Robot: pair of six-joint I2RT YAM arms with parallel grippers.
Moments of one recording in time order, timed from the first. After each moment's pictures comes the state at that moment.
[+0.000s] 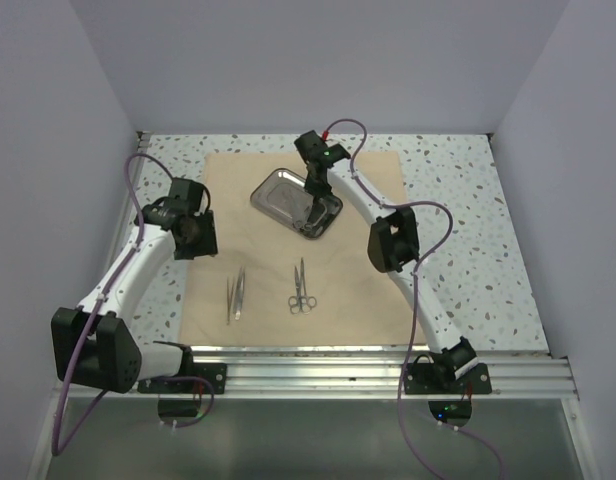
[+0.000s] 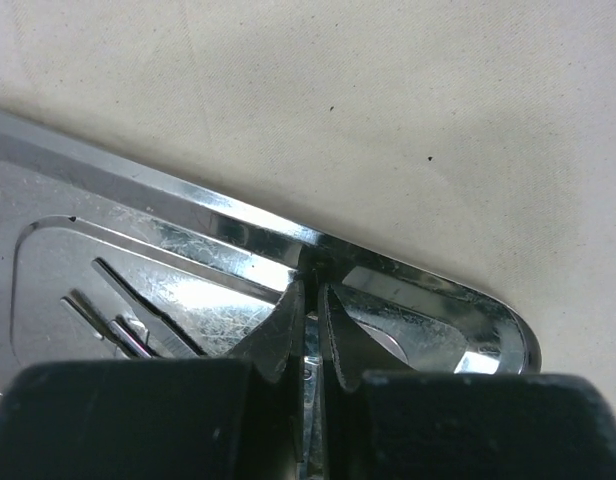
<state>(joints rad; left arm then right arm) -0.17 1.29 1.05 -0.90 -0.13 -0.33 0.55 2.74 2.69 -1.06 0.32 0.80</state>
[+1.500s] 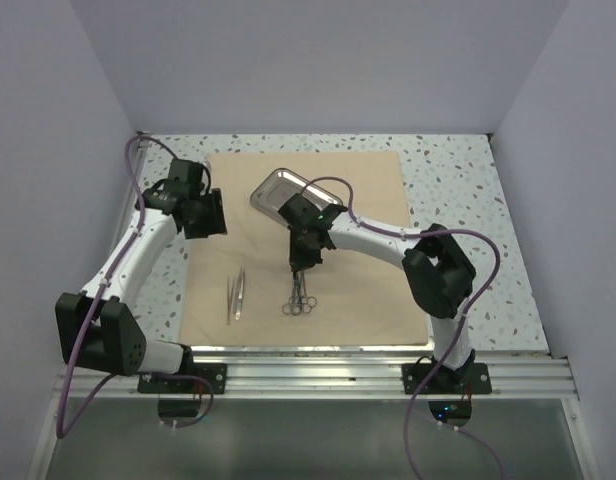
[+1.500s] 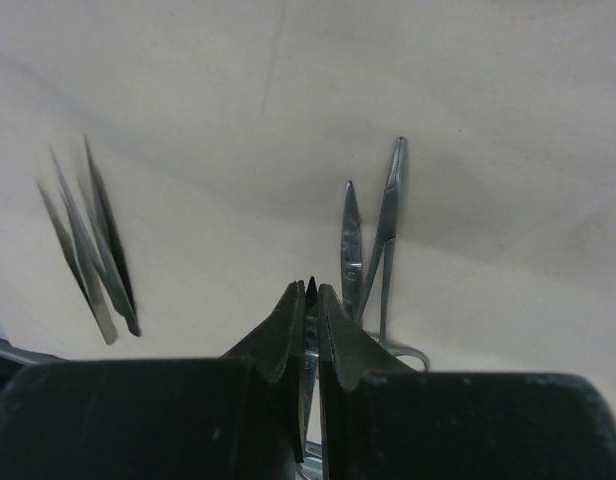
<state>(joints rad) -0.16 1.37 1.17 -0.83 0.01 -0.34 0.84 1.97 1.53 -0.70 0.02 0.84</state>
